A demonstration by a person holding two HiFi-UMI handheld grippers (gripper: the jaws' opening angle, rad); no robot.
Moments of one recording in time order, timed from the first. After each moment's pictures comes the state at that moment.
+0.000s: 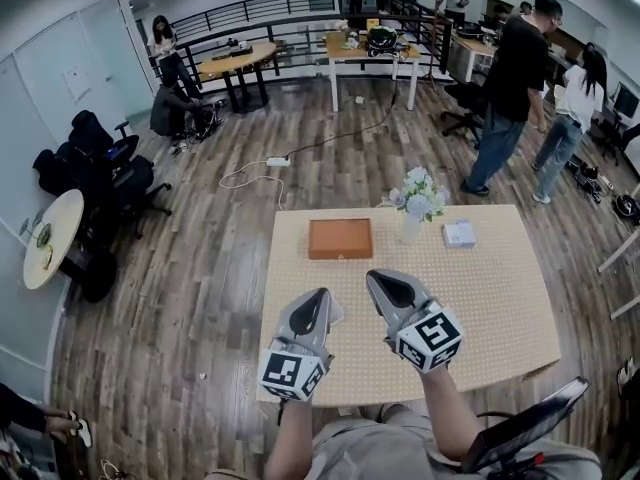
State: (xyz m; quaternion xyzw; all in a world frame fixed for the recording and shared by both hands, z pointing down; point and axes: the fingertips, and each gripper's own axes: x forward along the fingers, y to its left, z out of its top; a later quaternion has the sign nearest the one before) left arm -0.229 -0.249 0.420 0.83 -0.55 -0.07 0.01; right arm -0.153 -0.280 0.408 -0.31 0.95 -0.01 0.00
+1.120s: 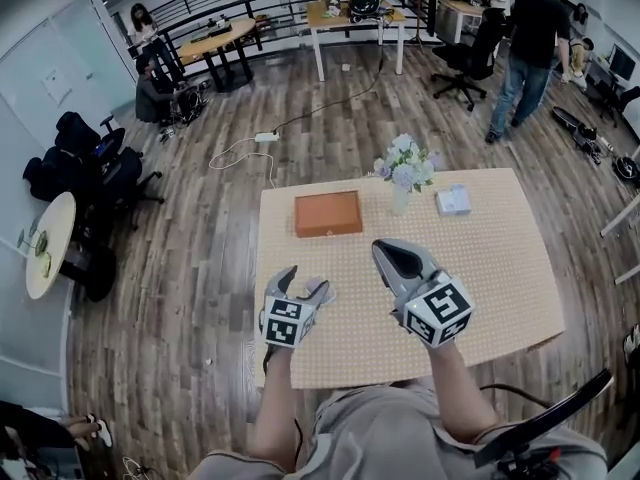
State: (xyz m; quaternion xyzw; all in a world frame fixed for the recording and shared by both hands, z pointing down) left arm -0.238 -0.315 0.593 0.82 -0.51 0.24 0.14; right arm -0.105 -0.316 0.420 -0.34 0.94 -0.03 0.00
